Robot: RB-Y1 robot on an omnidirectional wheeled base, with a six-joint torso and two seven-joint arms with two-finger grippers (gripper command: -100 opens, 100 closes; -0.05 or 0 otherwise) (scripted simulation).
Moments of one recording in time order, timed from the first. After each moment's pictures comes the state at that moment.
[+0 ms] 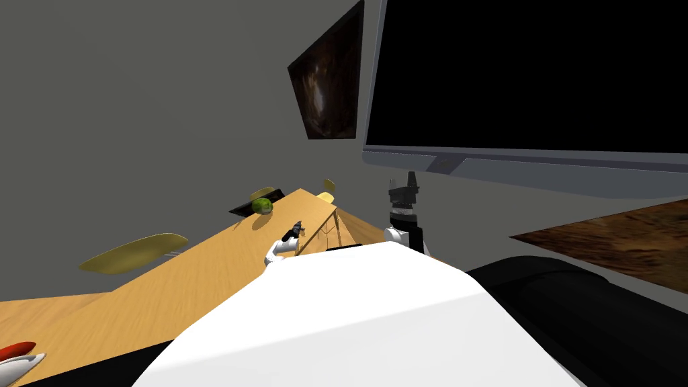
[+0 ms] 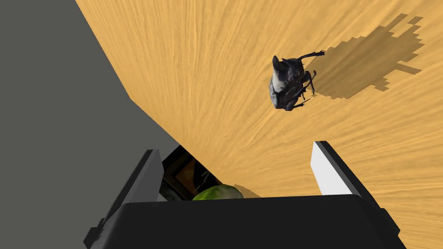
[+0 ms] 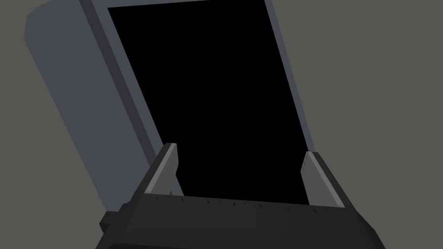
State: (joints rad) left arm 0.06 0.32 0.06 -1.22 0.01 0.34 -0.12; right arm 0.52 0.02 -0.01 -2.37 -0.11 -0.42 0.01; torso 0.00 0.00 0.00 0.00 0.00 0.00
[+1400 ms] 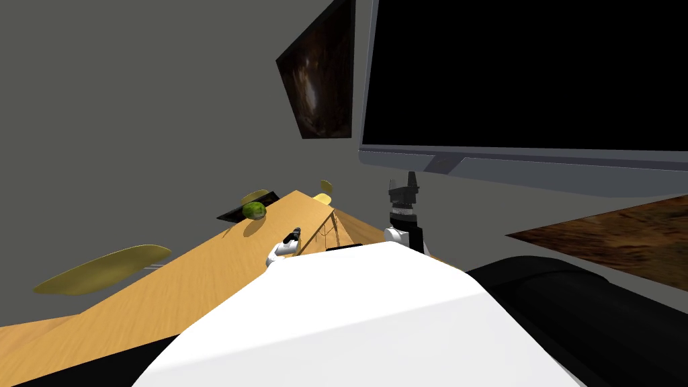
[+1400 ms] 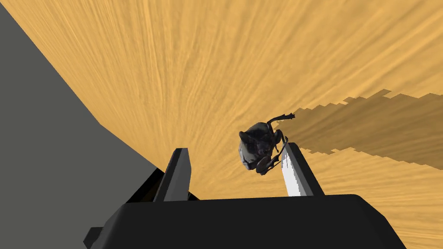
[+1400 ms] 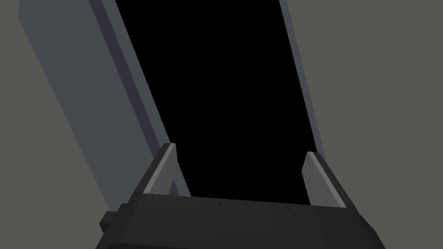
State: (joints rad) left arm 0.01 0.31 0.09 -1.01 -0.03 0.31 -0.11; right arm 0.52 0.02 -0.01 -2.37 -0.11 -0.42 0.01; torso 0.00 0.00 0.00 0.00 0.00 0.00
